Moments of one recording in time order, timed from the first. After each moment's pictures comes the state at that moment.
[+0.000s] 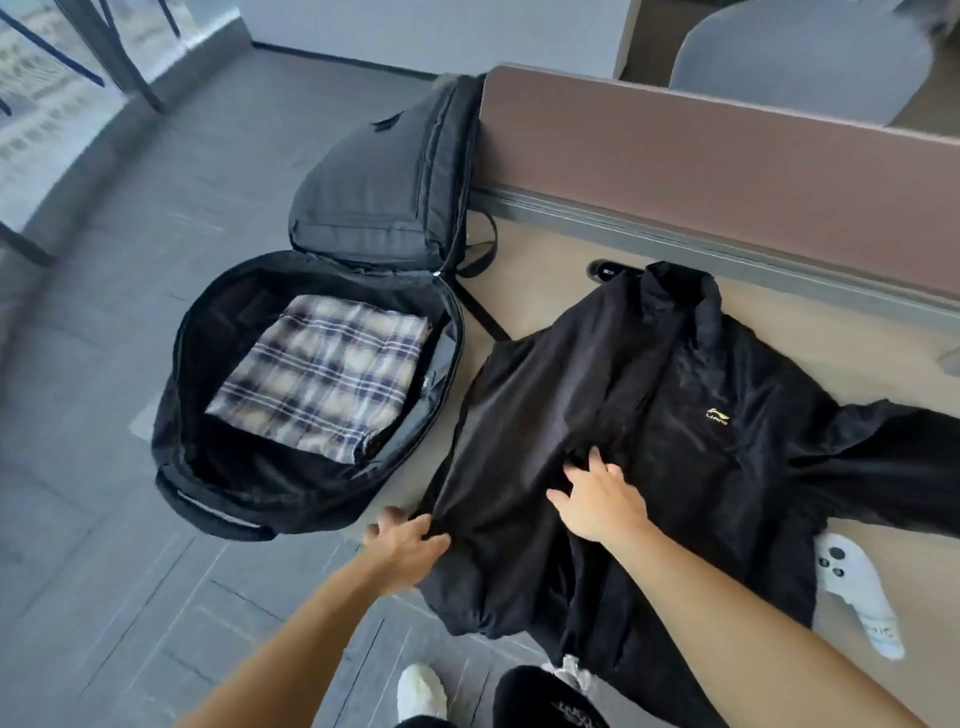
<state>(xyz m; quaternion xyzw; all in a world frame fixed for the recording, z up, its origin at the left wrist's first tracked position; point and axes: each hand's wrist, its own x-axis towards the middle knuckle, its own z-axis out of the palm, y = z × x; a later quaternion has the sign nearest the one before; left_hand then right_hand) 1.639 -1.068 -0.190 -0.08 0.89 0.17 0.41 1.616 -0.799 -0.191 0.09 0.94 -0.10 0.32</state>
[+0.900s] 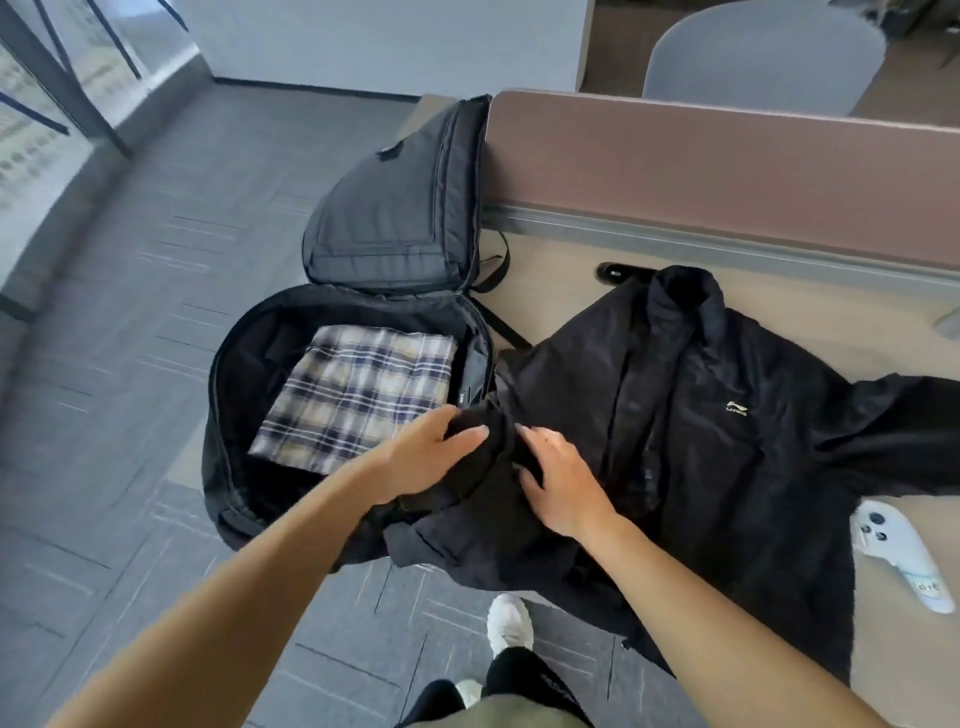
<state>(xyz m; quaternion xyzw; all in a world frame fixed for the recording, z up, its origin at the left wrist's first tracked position) 1.547 -1.105 -0.052 0.08 0.86 0.37 0.33 1.606 -0.902 -0.170 -0.01 0.94 -0.32 0.08</state>
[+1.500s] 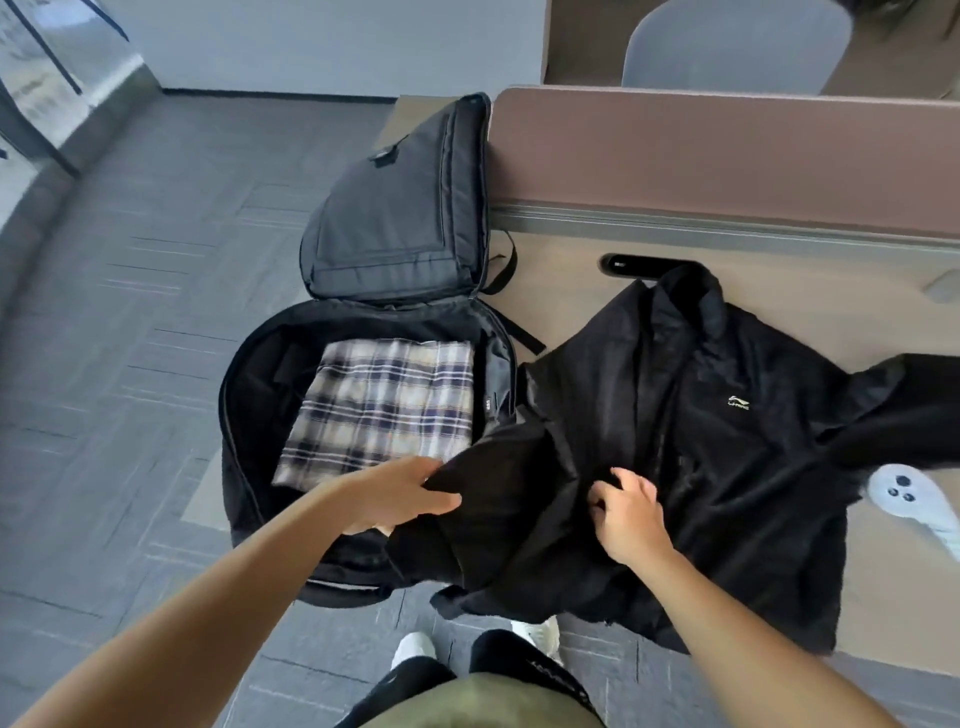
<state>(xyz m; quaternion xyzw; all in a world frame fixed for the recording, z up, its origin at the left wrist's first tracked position) 1.521 -1.191 -0.062 0.06 0.80 0.29 0.53 1.645 -0.907 -0.219 0.21 0.94 -0.20 0.20</state>
